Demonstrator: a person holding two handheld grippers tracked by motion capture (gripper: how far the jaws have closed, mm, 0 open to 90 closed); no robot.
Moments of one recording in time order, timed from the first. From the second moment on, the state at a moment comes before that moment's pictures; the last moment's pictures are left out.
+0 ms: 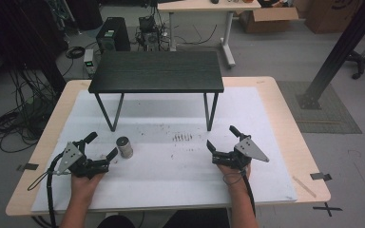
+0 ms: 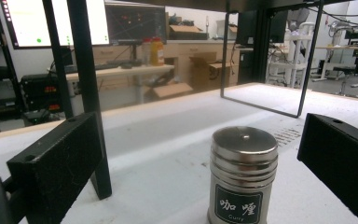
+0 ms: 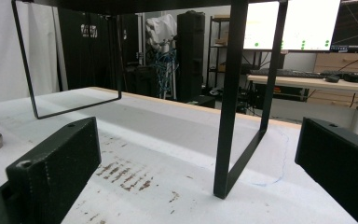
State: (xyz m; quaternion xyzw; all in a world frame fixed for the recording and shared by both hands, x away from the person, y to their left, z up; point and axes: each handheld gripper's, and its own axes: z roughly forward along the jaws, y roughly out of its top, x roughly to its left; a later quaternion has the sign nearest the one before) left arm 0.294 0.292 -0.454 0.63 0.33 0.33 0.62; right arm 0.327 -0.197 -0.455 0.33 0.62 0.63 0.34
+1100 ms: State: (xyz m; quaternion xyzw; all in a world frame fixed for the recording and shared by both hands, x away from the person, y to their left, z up) left arm 0.313 0.287 -0.417 0.72 0.31 0.23 0.58; right arm 0.327 -0.198 -0.455 0.32 0.62 0.63 0.34
